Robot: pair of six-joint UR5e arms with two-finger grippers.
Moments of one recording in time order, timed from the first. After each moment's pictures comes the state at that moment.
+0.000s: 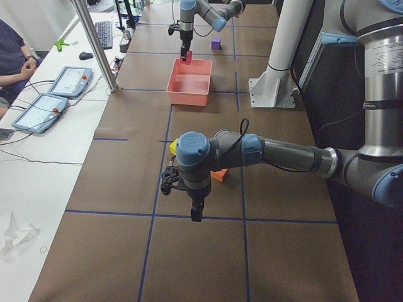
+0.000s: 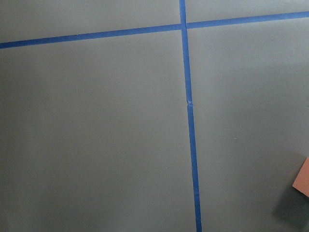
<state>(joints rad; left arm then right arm) -1.67 -1.42 -1.90 -1.25 -2.31 0.27 0.69 -0.80 1.65 -1.67 1.96 1.27</state>
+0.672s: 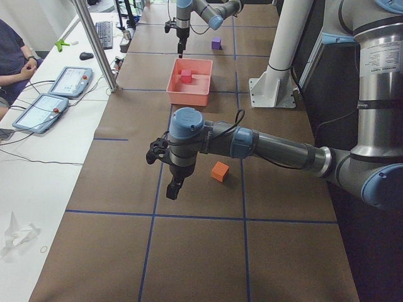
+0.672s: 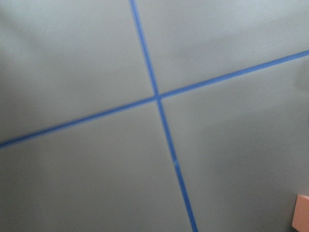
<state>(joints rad) -1.59 -1.48 -1.91 -1.52 -2.31 0.22 0.80 -0.82 1.65 -1.72 2.03 1.05</state>
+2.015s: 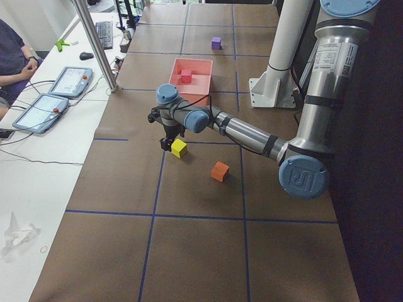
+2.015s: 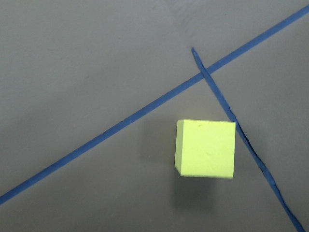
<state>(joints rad) -1.08 -1.72 -1.74 -1.79 -2.30 -0.17 1.45 -1.34 1.64 -1.72 2.31 -0.28</state>
